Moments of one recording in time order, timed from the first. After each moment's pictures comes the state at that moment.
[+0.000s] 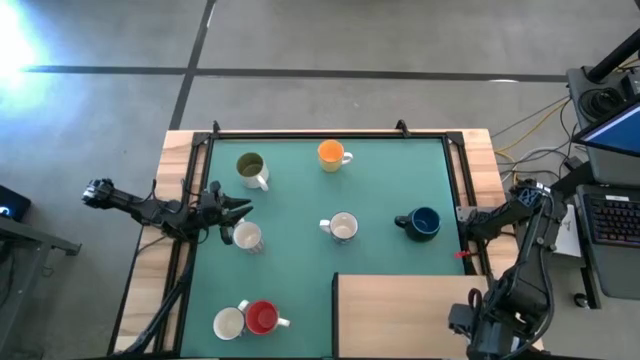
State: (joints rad) left arm -0.33 0.09 0.03 0.03 -0.67 -0.17; right arm 1.03 1.61 1.68 -1.29 -0.48 1.58
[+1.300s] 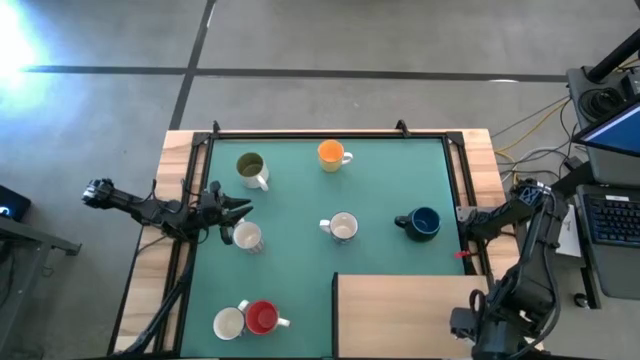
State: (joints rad) left arm -0.33 0.09 0.03 0.04 -0.67 -0.17; right arm 1.03 1.60 1.72 -1.25 -0.47 1.55
